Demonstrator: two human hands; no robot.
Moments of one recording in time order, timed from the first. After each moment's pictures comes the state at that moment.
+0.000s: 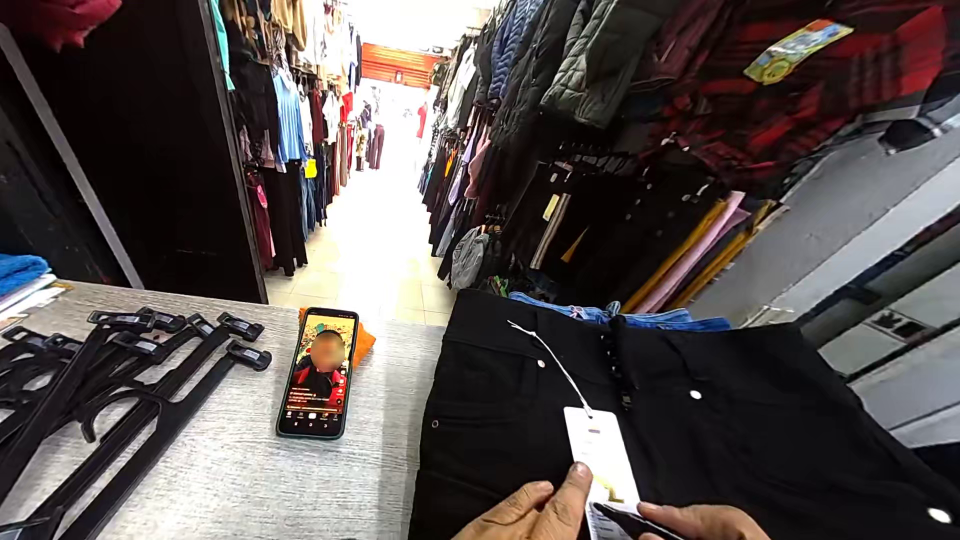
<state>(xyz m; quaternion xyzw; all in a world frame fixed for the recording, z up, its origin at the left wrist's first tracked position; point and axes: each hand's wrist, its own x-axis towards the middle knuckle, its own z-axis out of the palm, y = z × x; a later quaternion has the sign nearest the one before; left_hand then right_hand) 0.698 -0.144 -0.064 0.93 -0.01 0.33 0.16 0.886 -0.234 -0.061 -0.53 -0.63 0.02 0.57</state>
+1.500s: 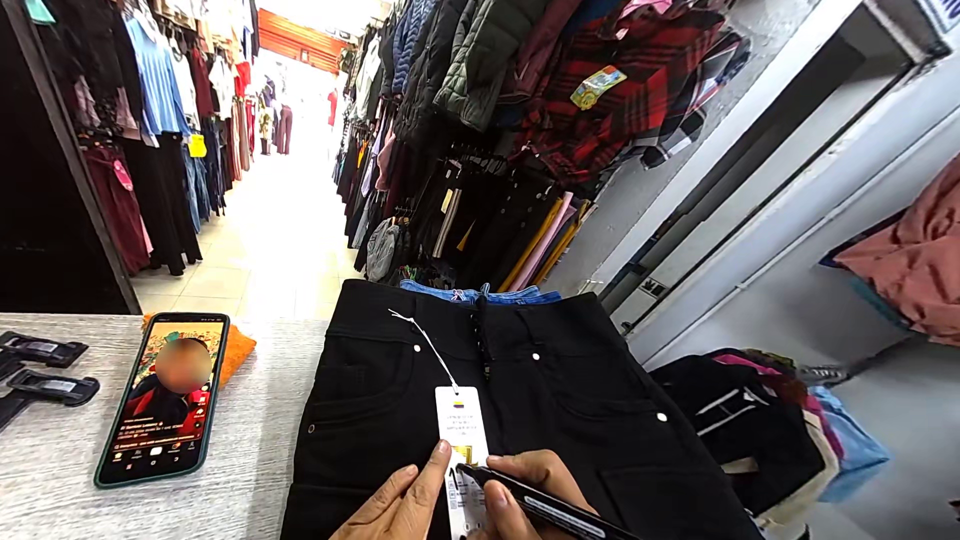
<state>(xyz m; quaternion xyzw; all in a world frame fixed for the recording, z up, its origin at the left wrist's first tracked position) 0.707 -0.143 -0.064 0.94 0.01 0.32 0.12 0.886 -0.238 -0.057 -0.53 -0.58 0.05 0.62</state>
